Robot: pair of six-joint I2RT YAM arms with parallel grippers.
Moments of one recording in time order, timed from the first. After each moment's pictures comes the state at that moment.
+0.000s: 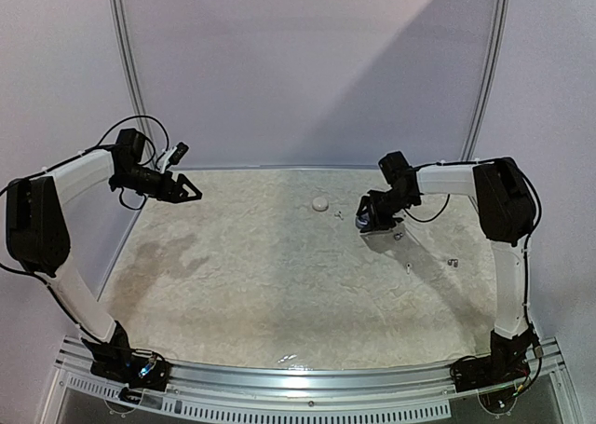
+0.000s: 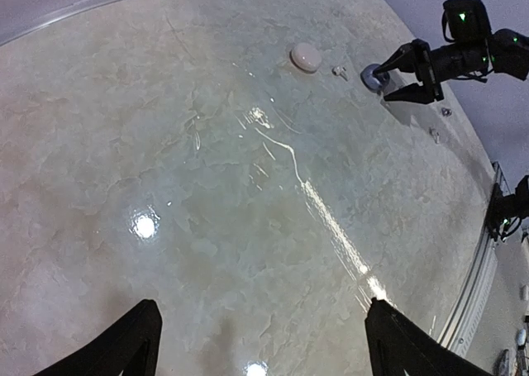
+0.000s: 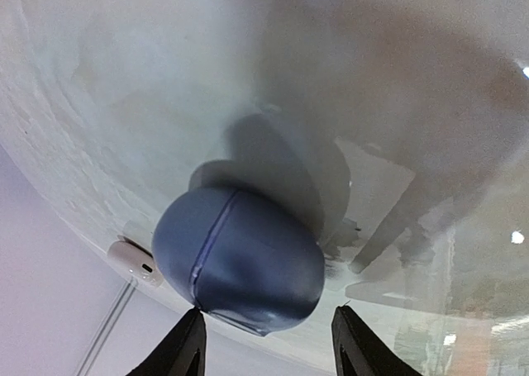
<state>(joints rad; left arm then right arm) 0.02 1.67 1.33 -0.73 0.74 0.31 0.40 2.20 1.59 -0.48 -0.36 1.82</state>
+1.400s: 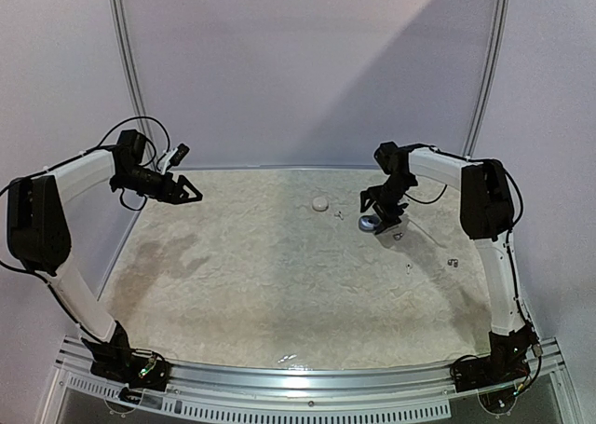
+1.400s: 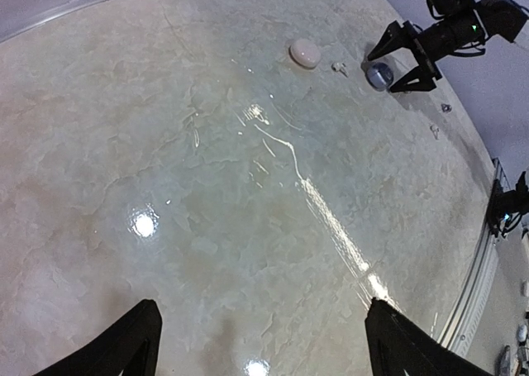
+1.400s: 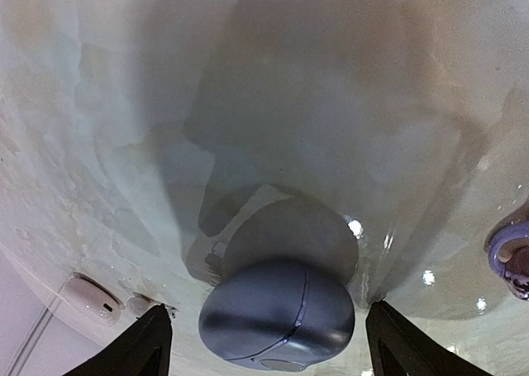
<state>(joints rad) 0.02 1.68 1.33 -0.73 0.75 0.33 0.37 2.40 2.04 -0.98 -0.27 1.49</state>
